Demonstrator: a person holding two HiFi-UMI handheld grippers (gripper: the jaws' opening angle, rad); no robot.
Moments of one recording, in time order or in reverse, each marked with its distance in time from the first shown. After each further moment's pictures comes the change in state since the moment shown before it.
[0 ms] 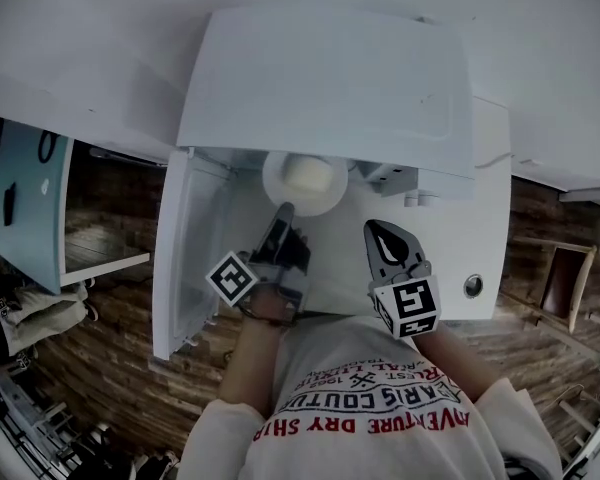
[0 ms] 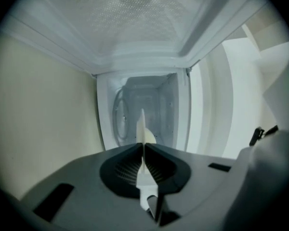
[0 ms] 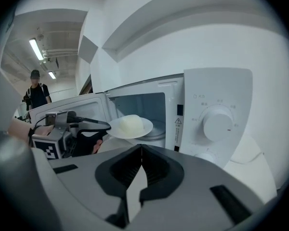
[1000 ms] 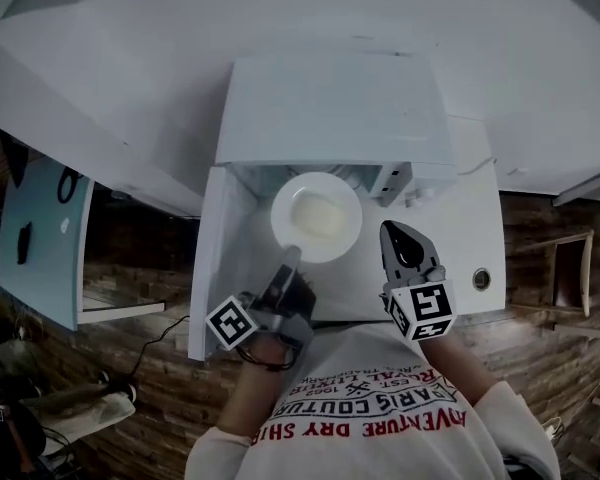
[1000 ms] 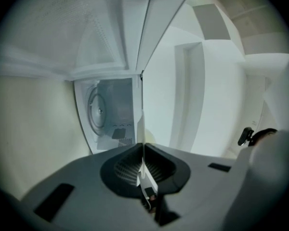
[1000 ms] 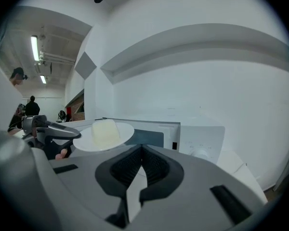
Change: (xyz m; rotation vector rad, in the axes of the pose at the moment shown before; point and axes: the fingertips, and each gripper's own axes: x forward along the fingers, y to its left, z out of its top) left arm -0.085 -0.090 -0.015 0.046 0.149 -0.166; right arm -0.055 0.023 0.061 0.015 -0.239 -0.178
